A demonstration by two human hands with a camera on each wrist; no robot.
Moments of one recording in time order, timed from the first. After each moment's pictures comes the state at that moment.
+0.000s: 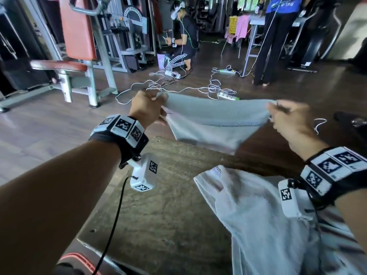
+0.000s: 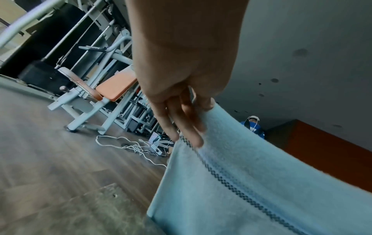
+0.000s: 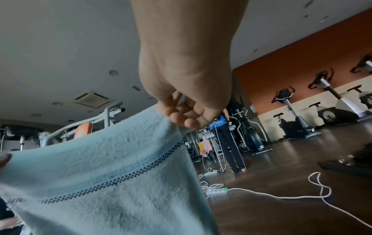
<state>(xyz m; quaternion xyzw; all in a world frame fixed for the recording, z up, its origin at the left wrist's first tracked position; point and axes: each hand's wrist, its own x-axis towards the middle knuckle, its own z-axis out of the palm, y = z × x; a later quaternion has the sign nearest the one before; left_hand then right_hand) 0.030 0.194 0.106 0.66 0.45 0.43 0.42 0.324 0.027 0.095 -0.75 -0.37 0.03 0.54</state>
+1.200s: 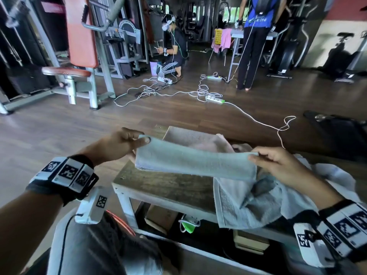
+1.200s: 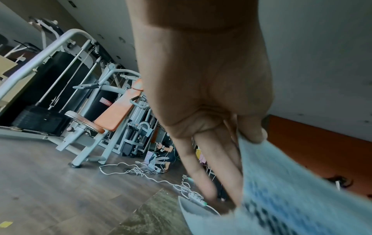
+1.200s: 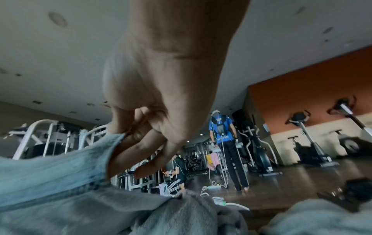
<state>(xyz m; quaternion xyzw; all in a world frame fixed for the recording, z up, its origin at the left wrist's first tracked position) -0.155 -0.006 0.107 0.82 0.30 0.20 0.44 0.204 -0.237 0.094 -0.65 -0.60 0.26 0.39</state>
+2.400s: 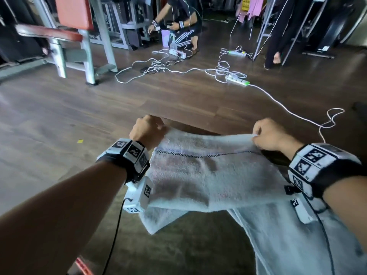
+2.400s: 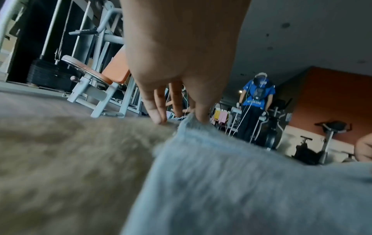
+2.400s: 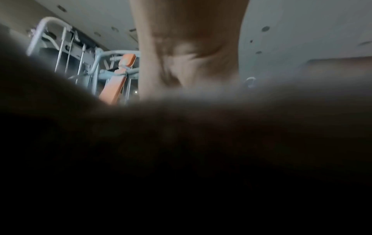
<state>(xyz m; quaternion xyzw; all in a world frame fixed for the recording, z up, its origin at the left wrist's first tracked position) 0.007 0.220 -0.041 0.76 0.56 0.24 0.21 0.295 0.088 0.000 -0.84 -0.52 0.09 0.10</state>
